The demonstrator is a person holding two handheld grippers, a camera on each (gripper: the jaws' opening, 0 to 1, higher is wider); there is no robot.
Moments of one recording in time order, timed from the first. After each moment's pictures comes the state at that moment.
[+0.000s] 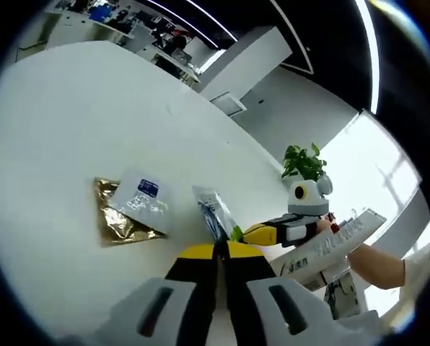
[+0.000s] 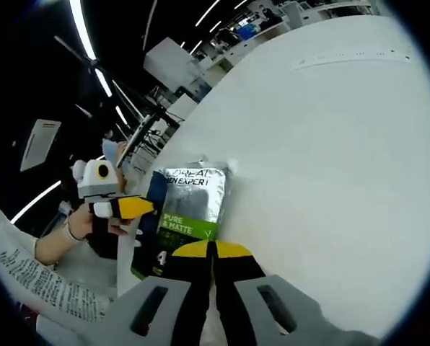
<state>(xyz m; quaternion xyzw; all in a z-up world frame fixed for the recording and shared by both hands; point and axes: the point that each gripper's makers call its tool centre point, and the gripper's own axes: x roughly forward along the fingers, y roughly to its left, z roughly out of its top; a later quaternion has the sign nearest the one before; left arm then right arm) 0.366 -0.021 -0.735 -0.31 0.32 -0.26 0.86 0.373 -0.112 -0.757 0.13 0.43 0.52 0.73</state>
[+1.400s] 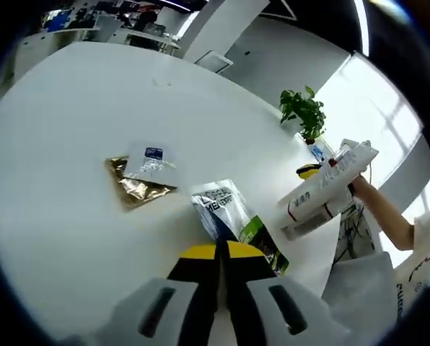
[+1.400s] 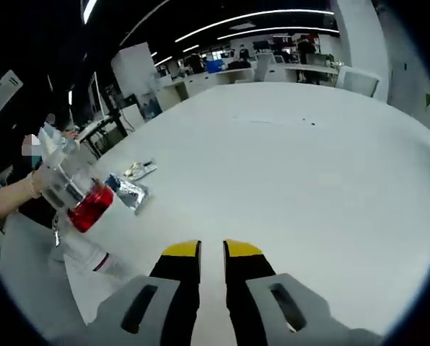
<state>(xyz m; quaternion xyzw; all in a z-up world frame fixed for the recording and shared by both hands) 0.305 -0.008 -0.743 -0.16 0.42 -0.32 0.84 0.353 -0.259 -0.720 -0.03 0.35 0.36 0.87</state>
